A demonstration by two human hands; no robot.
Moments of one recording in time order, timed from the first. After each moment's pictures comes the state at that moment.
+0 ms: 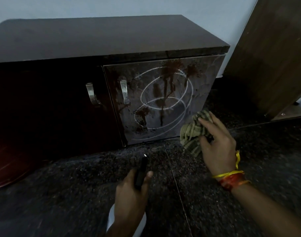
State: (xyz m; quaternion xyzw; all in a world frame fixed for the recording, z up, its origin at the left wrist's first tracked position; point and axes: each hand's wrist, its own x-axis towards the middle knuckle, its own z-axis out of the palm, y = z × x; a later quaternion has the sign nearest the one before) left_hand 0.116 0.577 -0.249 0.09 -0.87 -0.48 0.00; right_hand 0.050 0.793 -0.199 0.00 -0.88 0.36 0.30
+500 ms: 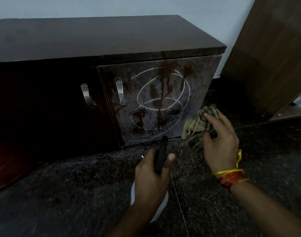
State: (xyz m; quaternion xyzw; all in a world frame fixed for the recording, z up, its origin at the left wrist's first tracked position) left_hand 0.090 0.626 -0.224 -0.01 -0.83 -0.56 0.05; right_hand 0.042 0.800 -0.193 -0.03 -0.87 0.36 0.34
